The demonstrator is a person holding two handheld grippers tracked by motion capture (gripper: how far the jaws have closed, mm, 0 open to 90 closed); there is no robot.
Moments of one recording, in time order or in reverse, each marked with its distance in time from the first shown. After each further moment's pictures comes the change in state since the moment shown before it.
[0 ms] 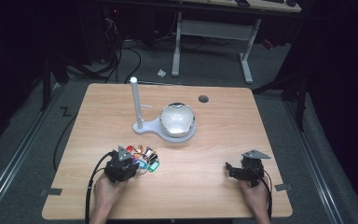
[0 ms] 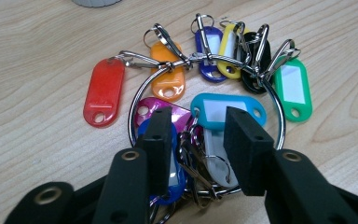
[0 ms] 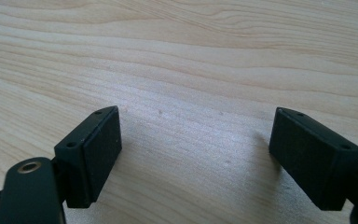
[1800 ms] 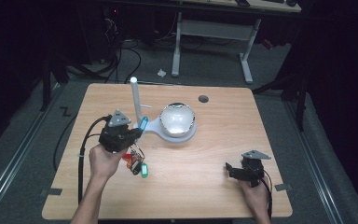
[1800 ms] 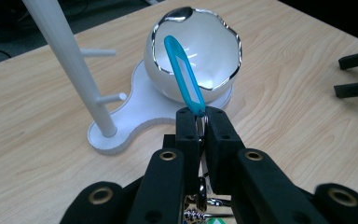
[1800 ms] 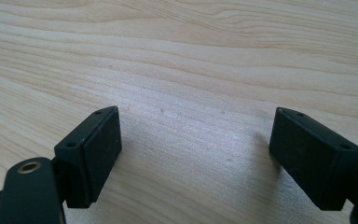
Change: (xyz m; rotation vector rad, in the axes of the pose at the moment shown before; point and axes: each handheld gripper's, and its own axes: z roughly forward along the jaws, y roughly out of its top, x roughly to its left) left arm 0.014 0.112 -0.086 -0.196 -0.133 0.055; right arm 0.000 -0.001 0.000 -0.002 0.005 -0.005
